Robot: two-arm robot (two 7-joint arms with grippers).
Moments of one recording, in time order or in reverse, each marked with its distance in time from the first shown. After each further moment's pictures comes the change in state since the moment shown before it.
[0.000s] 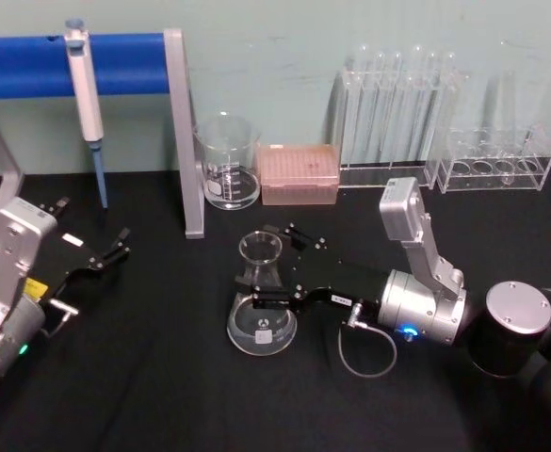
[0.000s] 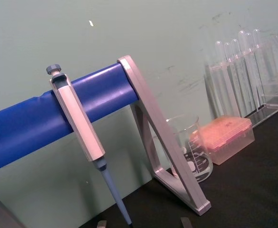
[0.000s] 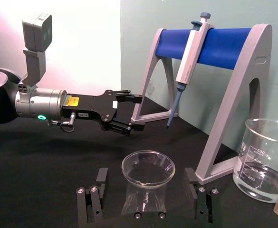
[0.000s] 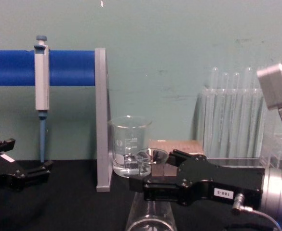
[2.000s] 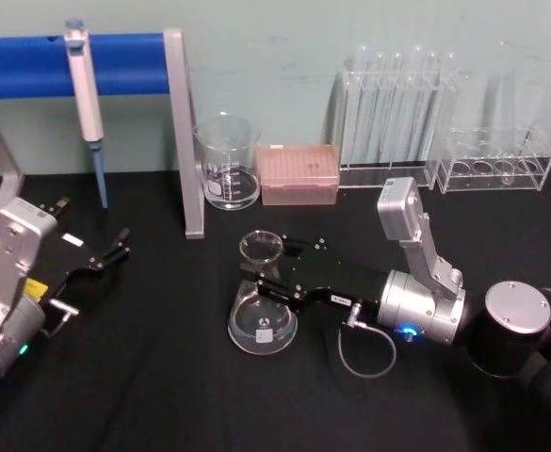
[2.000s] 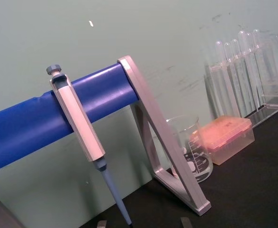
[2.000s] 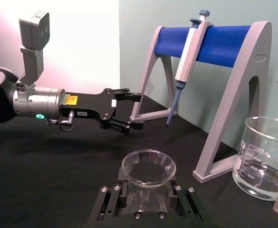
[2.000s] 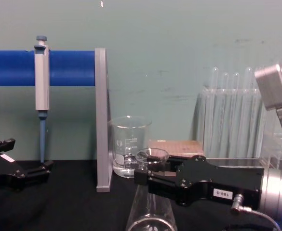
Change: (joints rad) left arm 0.000 0.000 0.000 0.000 0.000 0.000 0.000; right arm 0.000 0.000 -0.001 -0.001 -0.003 0.008 -0.007
